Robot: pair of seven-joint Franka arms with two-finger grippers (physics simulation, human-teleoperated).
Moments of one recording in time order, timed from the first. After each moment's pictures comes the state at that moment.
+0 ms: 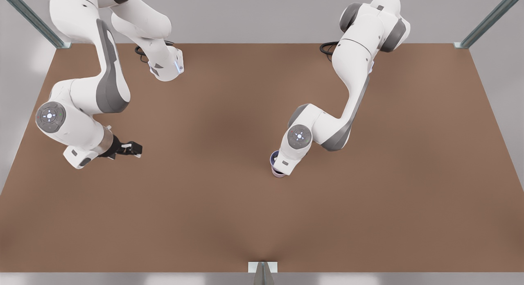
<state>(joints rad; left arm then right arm) -0.59 0.68 -0.01 -1.28 -0.06 1.87 -0.85 -0.17 0.24 0.30 -1.59 -0.03 1.77 0.05</state>
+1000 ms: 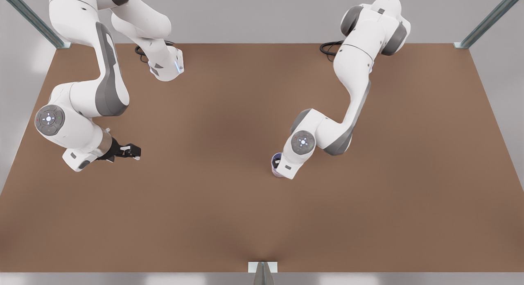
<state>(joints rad) -0.54 0.70 -0.05 -1.28 -0.06 1.88 -0.86 -0.18 0.26 0.29 -1.59 -0.03 1.79 0.03</state>
